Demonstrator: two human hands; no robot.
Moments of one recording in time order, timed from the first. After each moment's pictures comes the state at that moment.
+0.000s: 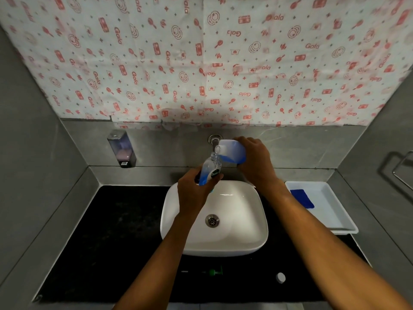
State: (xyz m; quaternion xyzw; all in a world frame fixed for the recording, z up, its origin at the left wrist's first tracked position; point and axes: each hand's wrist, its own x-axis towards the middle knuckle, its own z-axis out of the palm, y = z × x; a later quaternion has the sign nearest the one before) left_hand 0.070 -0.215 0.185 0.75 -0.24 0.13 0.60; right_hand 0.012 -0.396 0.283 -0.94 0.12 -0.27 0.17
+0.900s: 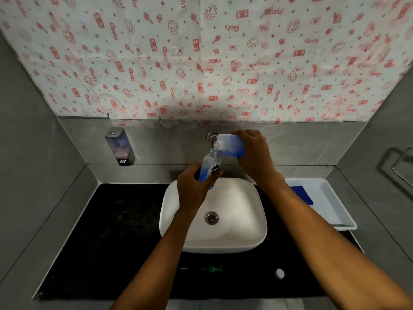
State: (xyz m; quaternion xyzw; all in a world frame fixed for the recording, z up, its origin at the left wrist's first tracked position) left_hand 0.071 -0.221 0.189 0.76 -0.25 0.14 0.59; right_hand 0.016 -0.402 0.287 -0.94 0.10 -0.30 0.15
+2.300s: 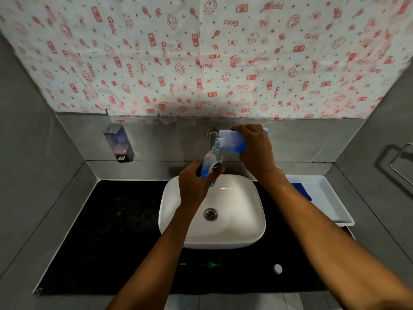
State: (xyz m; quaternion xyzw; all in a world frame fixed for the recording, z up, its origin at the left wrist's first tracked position) left_hand 0.064 -0.224 0.192 0.76 -0.24 0.10 0.60; right_hand 0.012 -0.404 0.290 -0.93 0.09 -0.33 0.14
